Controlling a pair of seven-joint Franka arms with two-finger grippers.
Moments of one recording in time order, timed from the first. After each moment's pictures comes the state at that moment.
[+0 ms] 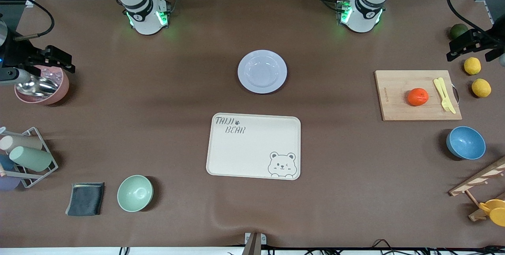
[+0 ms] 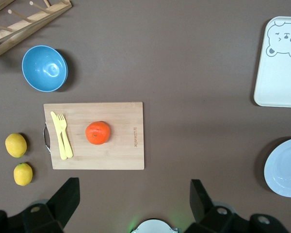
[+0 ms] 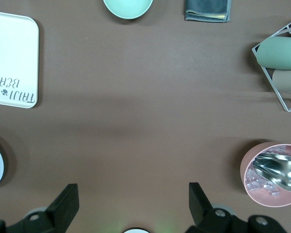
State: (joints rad) left arm 0.03 -0.03 -0.03 -1.50 0.02 1.42 0.03; right arm -0.05 -0.01 0.05 -1.58 0.02 1.47 -0.09
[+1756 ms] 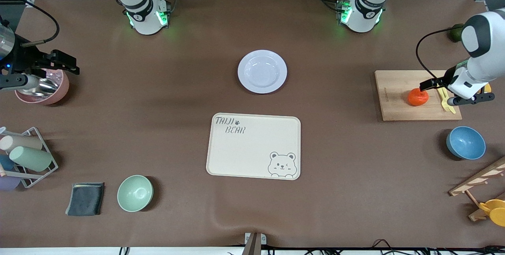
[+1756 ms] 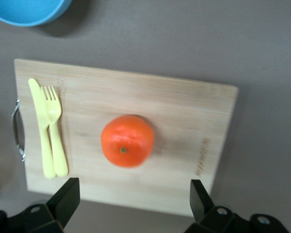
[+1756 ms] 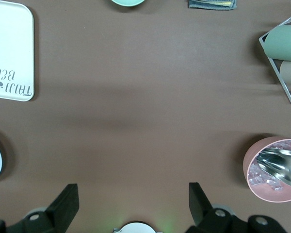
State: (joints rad) left arm 0.32 0.04 -0.03 -2.31 0.10 2.22 0.10; right arm -0.05 0.01 0.05 -1.59 0.02 1.46 -0.09
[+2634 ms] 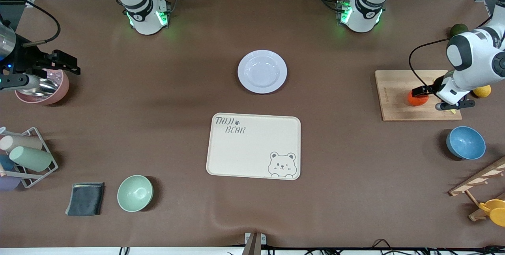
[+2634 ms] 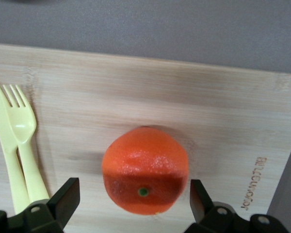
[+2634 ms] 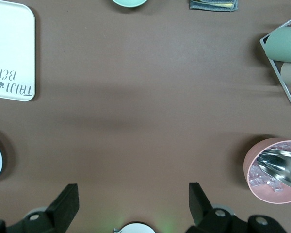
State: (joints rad) left arm 0.41 0.21 -0.04 -2.36 0.10 2.42 0.19; right arm -0.05 0.01 0.05 -1.59 0.02 1.46 -0.09
